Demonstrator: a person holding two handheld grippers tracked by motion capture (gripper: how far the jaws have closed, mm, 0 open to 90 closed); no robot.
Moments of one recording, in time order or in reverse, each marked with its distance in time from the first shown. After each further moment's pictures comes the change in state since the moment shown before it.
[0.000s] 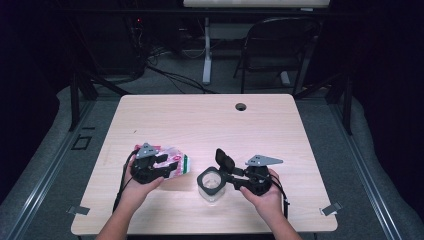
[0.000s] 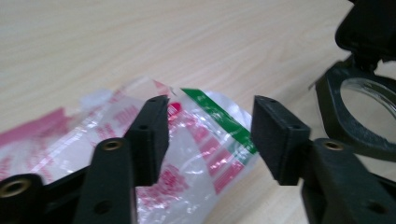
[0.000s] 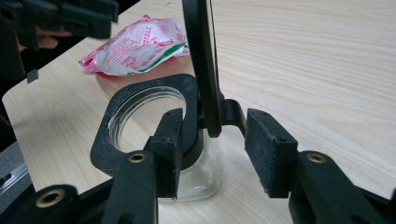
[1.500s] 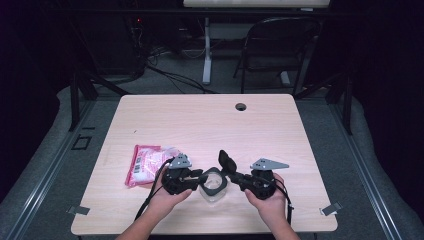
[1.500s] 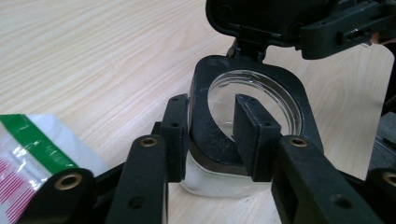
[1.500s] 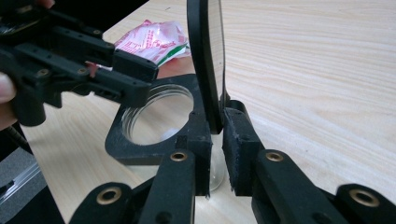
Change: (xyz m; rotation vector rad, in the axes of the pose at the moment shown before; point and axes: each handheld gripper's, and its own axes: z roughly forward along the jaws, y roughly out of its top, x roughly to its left) left arm -0.068 0.005 0.036 0.037 -0.184 0.095; right arm 0.005 -0.005 -0.014 -0.022 -0.007 0.025
